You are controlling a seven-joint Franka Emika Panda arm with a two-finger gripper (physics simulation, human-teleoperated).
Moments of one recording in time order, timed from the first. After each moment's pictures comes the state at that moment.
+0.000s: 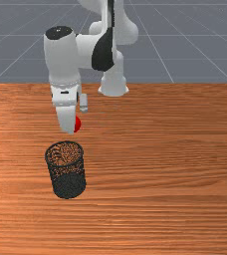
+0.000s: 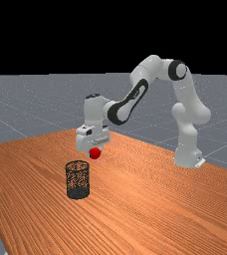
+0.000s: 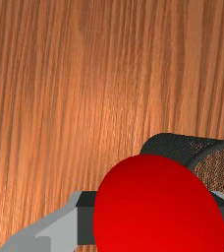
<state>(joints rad) -0.18 0.42 -0.04 -1.86 0.02 2.29 -1.14</state>
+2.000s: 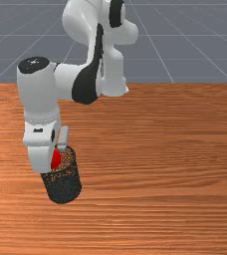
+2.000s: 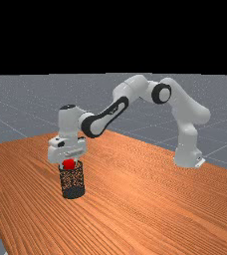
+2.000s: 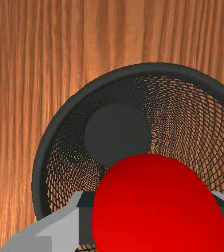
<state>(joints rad) -0.20 0.87 -0.06 -1.23 0.03 2.14 -1.11</state>
